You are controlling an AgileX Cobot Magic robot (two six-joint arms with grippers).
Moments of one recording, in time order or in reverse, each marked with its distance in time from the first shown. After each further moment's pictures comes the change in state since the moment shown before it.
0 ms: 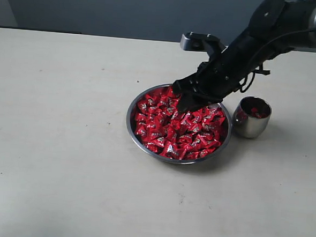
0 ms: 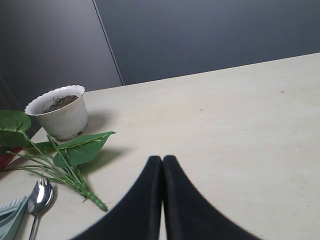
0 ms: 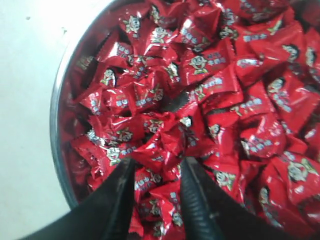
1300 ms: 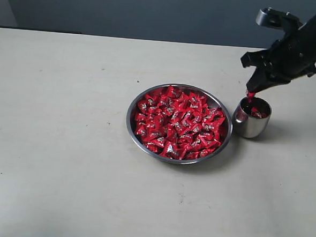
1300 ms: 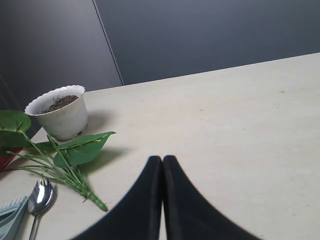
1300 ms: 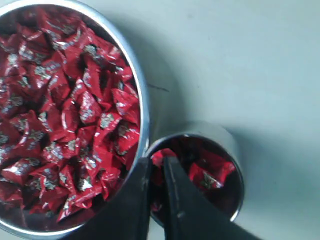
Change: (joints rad) left arm 0.000 0.000 0.000 0.000 0.000 0.000; right arm -0.307 -0.081 -0.005 -0.132 0.076 0.077
